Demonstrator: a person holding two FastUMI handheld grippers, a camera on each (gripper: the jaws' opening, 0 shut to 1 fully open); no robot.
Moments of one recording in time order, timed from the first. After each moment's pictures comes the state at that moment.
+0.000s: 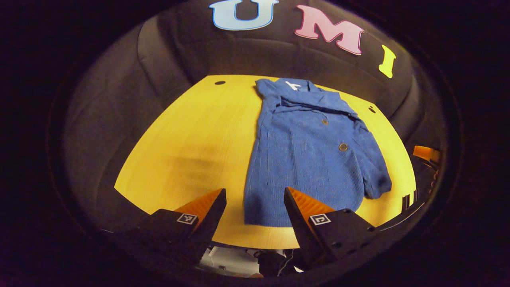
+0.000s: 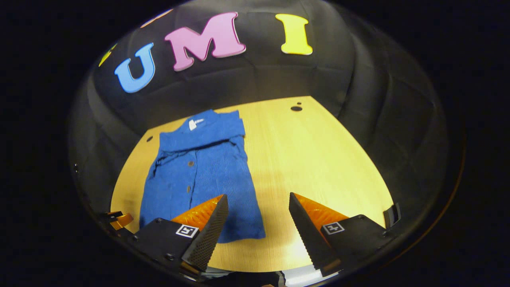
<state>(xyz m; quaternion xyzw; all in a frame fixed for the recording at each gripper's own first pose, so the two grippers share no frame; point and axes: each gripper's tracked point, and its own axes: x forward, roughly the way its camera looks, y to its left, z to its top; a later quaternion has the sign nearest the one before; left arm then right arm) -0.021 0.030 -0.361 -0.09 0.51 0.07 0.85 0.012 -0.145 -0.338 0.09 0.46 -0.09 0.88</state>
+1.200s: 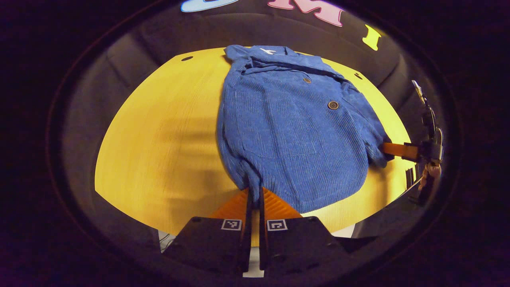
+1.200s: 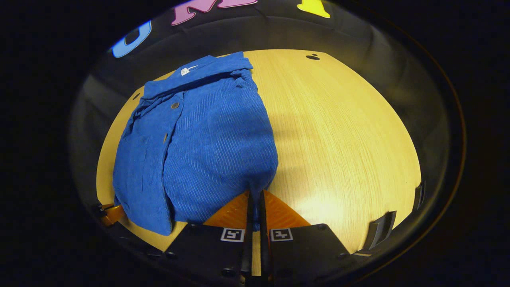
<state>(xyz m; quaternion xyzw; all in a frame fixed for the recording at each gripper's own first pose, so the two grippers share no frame) -0.021 -0.012 -0.414 -0.07 0.57 -0.01 0.82 -0.013 -0.098 -0.454 0.09 0.56 -0.08 0.82</state>
